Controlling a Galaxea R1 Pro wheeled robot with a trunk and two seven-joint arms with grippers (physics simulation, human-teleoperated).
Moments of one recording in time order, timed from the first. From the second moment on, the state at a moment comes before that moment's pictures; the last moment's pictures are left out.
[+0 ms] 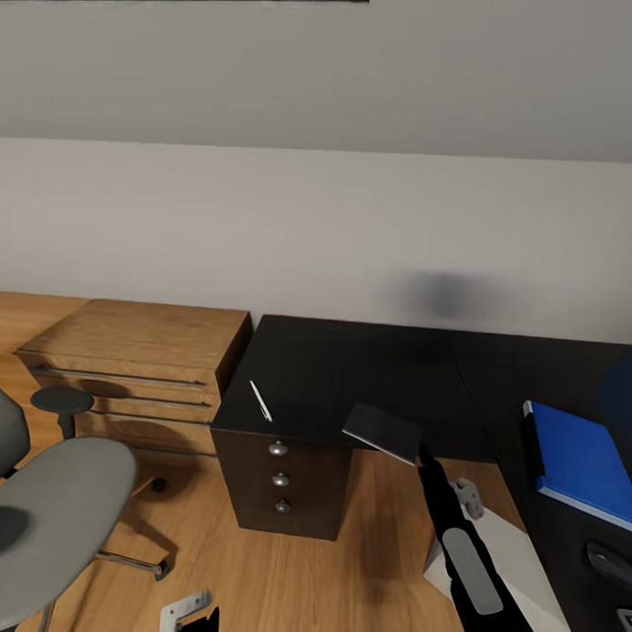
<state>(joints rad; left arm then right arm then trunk) -0.13 -0.01 -0.17 -0.72 0.44 -0.04 0.19 -0.37 0.04 -0.08 -0.98 -1.11 -0.11 -0.01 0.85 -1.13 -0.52</state>
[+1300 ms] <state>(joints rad) -0.13 0.00 -0.08 -1.49 0.48 0.63 0.26 -0.37 0.05 -0.07 -0.87 -1.11 -0.11 -0.01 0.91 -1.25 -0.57</state>
